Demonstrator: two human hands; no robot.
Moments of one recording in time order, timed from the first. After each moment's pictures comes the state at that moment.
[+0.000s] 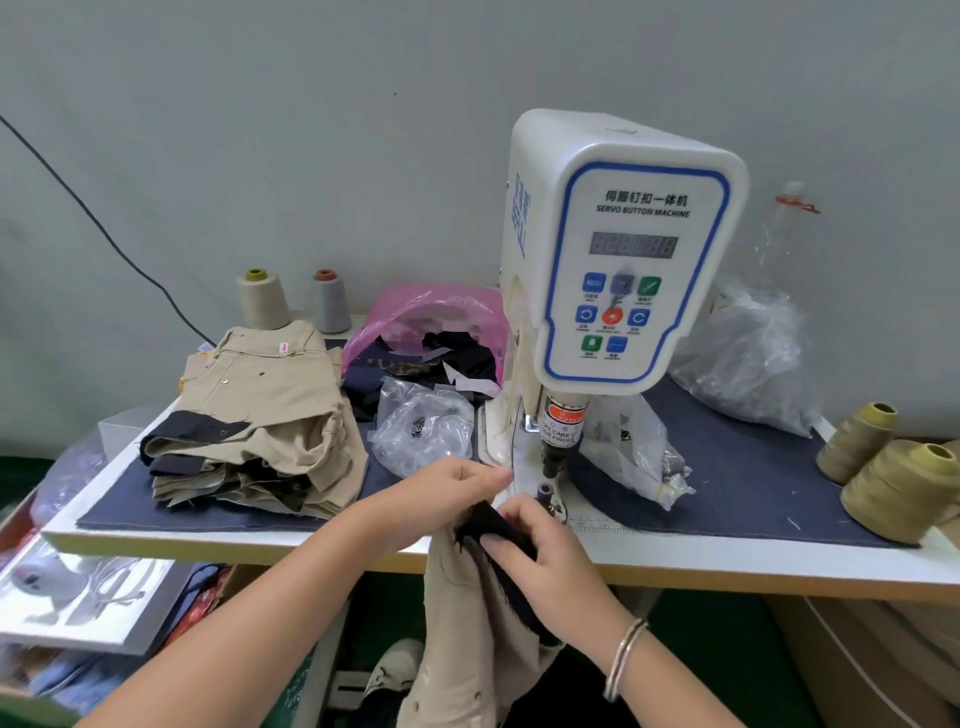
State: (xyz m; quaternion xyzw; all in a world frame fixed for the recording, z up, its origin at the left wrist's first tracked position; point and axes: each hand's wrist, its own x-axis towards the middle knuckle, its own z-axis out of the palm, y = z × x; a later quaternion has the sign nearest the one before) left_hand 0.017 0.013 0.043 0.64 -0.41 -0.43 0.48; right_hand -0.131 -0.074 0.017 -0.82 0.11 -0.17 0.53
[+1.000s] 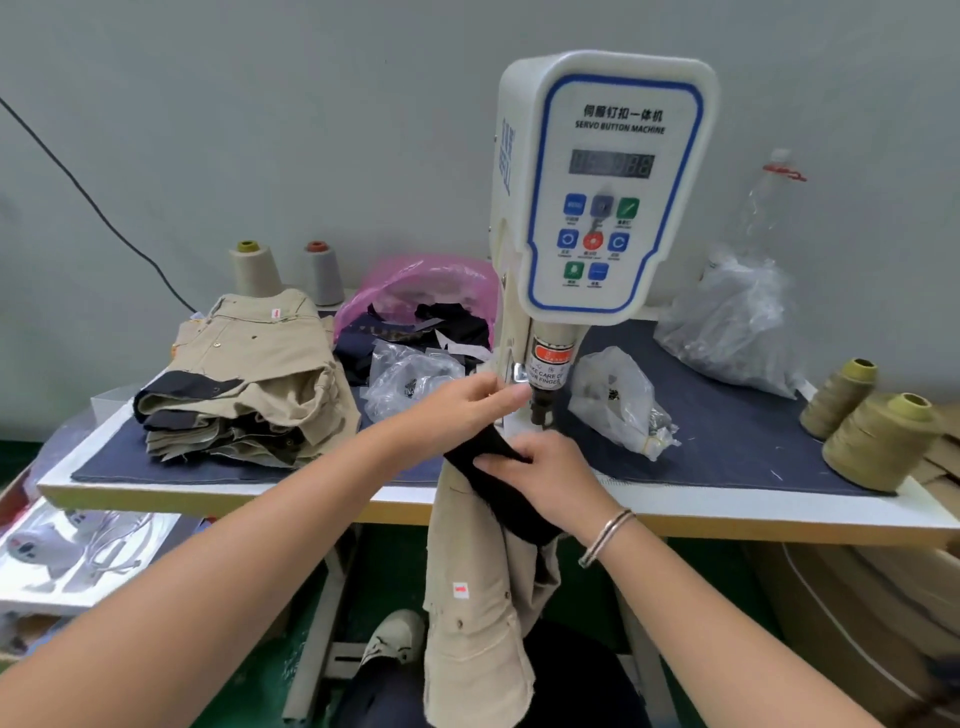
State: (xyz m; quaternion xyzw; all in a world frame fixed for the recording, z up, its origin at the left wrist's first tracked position) left_hand 0.007 -0.009 0.060 0.72 -0.49 -0.25 0.43; right_hand -0.115 -0.096 0.030 -0.88 0.18 -0.15 0.41
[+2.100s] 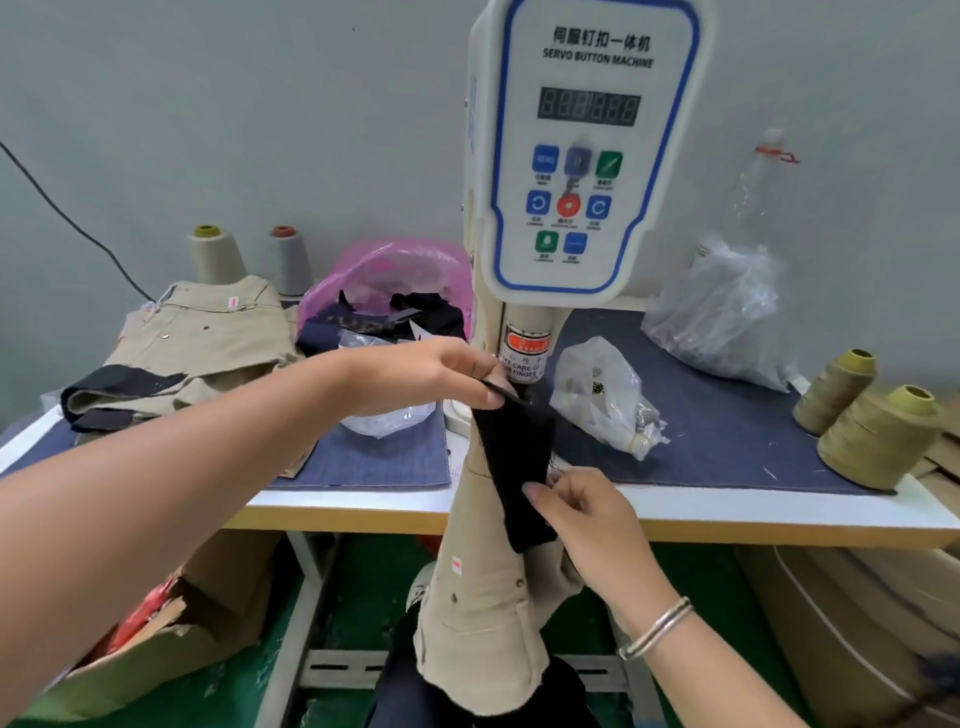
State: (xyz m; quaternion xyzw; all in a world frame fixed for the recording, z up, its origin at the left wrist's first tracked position) left_hand 0.025 -0.020 0.098 0.64 -0.57 -0.40 0.32; right_hand -0.169 -0.111 -0.001 -0.80 0.32 -0.22 0.46
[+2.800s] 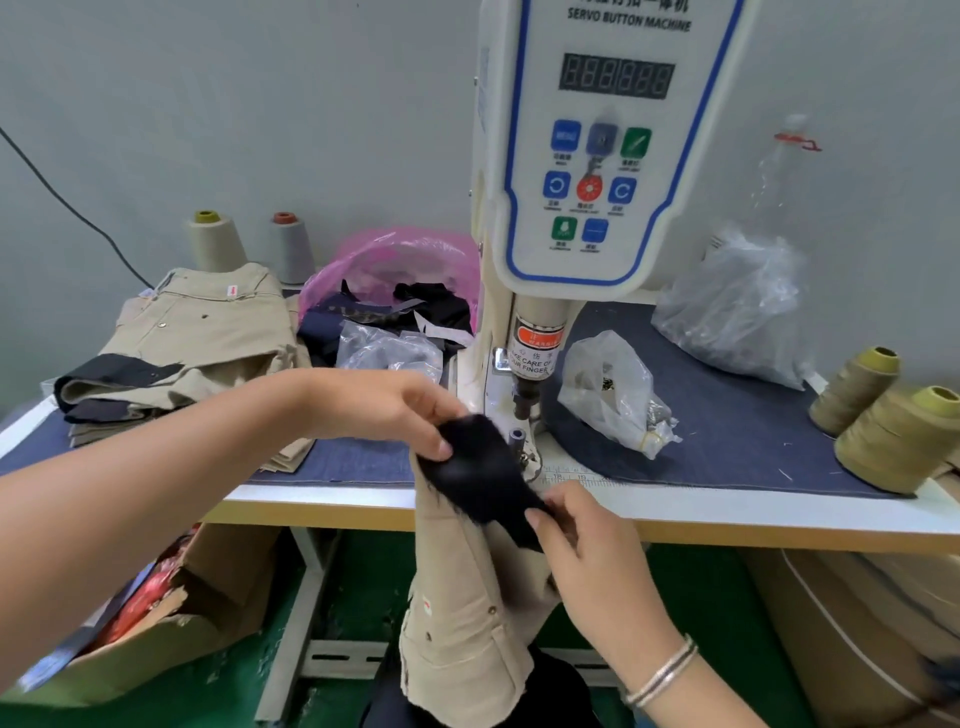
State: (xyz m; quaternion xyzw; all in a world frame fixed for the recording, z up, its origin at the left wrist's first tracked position) left_hand 0.039 0.005 0.078 0.64 -0.55 -0.48 0.24; right_hand -0.178 -0.098 -0.019 -0.87 0.24 -0.24 0.36
